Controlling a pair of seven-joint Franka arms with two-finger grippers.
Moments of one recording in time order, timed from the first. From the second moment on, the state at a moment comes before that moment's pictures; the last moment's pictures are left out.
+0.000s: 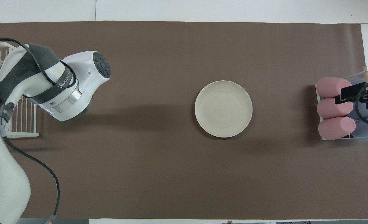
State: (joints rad) left arm -0.30 0.33 -0.02 -1.73 1.09 1.45 -0.49; right arm -0.14 -0.03 0.01 -1.70 0.12 1.60 0.00
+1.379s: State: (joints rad) left arm -0.21 0.37 -0.02 -1.74 1.08 1.61 -0.66; right arm 0.00 -0.04 0.05 -1.52 -0.03 1.42 0.03
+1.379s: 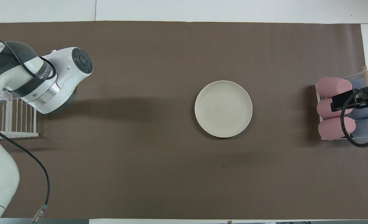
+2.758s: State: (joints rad) left arm -0.14 0.11 -0.01 -1.67 0.27 1.65 -0.47; right arm -0.09 -0.02 0.04 -1.63 0.02 1.50 0.06
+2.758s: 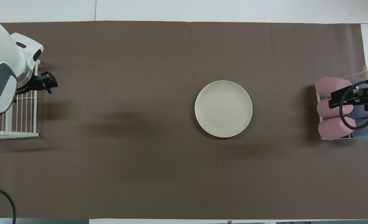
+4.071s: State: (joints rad) left arm -0.02 -0.01 -0.08 -1.61 0.03 1.51 -0.10; right arm -0.12 -0.03 0.03 -1.63 0.04 1.50 0.05
